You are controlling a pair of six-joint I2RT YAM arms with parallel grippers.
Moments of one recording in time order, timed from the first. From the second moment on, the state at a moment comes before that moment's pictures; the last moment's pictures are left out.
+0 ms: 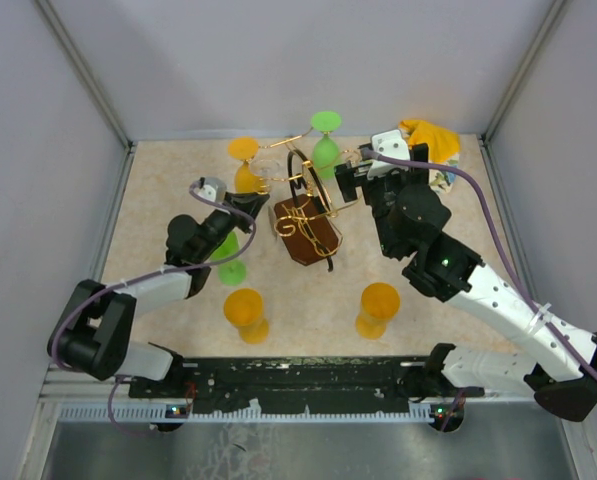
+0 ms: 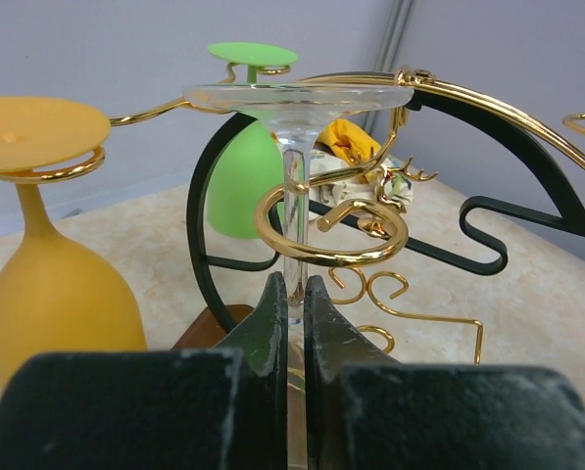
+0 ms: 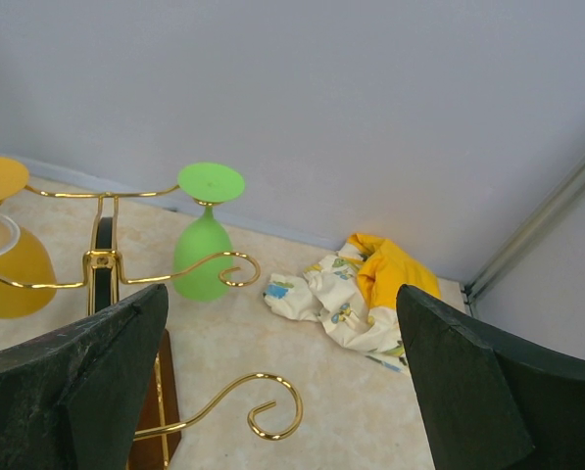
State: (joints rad) left arm -0.40 1.40 0.54 1.13 0.34 -0.26; right arm 0.92 1.04 1.20 -0.01 0.79 -0.35
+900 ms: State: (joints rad) left arm -0.41 1.29 0.46 1.12 0.34 -0.19; right arm 0.92 1.04 1.20 0.00 0.79 -0.35
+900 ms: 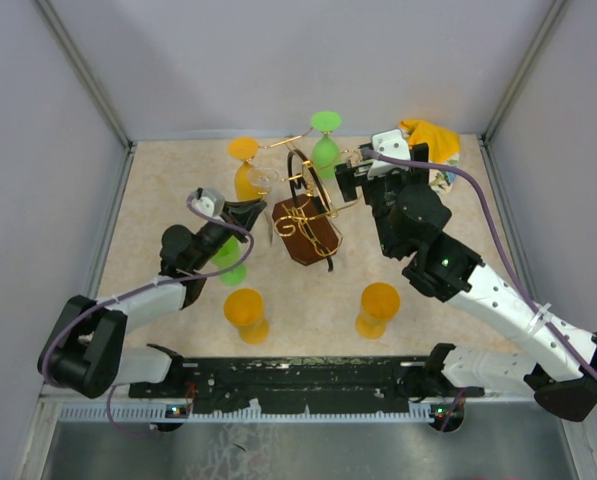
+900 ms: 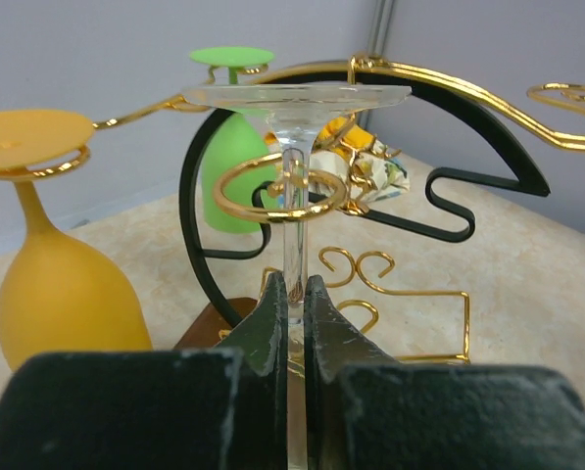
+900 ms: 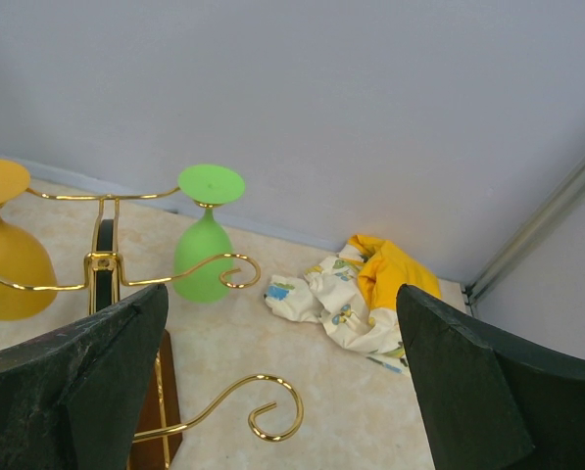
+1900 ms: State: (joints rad) left arm -0.43 0.96 0.38 0.86 0.25 -0.18; right arm 0.92 1.08 1.20 -0.01 0.75 -0.33
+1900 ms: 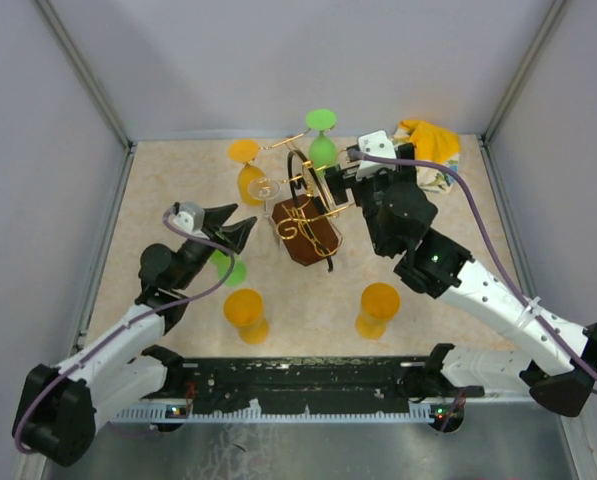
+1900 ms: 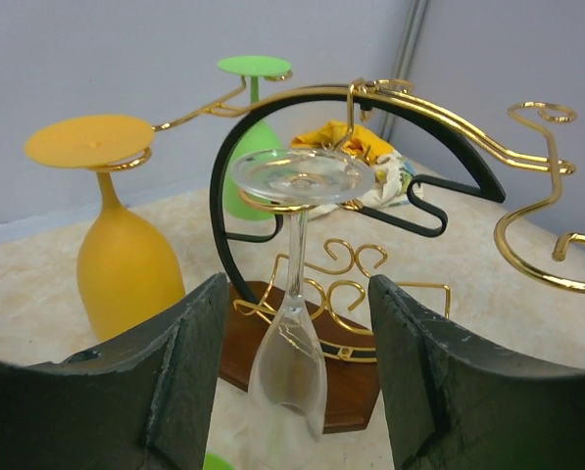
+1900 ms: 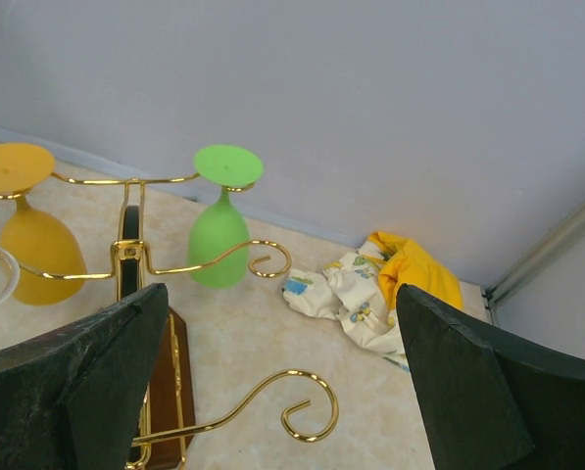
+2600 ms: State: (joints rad) left arm -0.43 0.92 0.92 -0.37 -0.27 -0.36; right arm 0.92 1.11 1.25 -0.19 0.78 -0.25
